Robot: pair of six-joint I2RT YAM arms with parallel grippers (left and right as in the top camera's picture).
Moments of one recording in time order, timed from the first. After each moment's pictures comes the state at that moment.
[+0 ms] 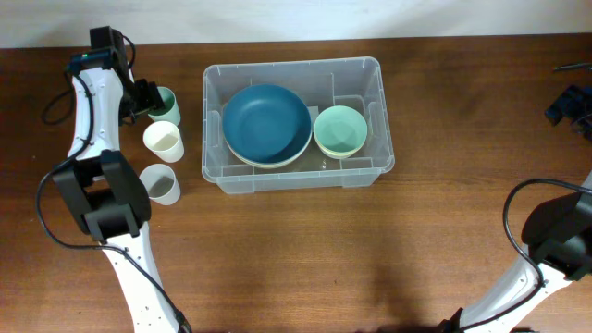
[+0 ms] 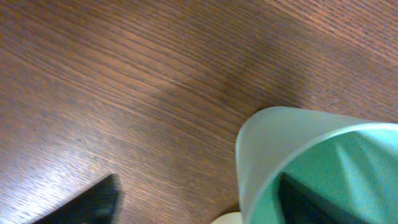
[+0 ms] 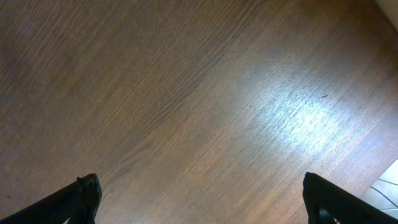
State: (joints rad) left arm 0.20 2.46 2.30 -1.16 -0.08 -0.21; right arm -0.53 2.14 2.34 -1.59 0.20 0.32
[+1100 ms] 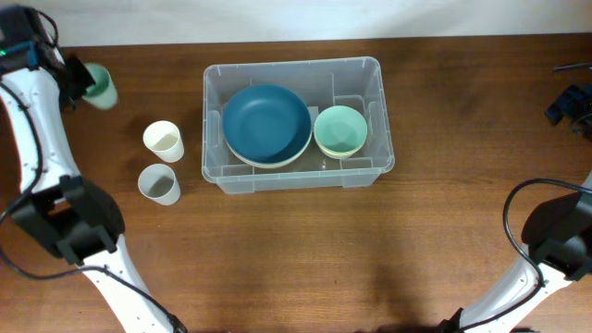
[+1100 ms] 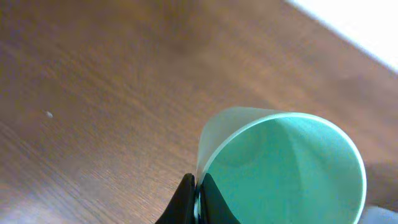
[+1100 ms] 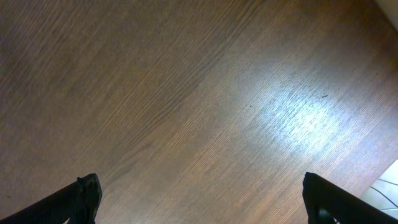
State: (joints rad) left arm 0.36 2.30 2.44 -1.18 -0.03 -0.21; right arm -0.53 2.14 2.34 -1.59 0.20 0.32
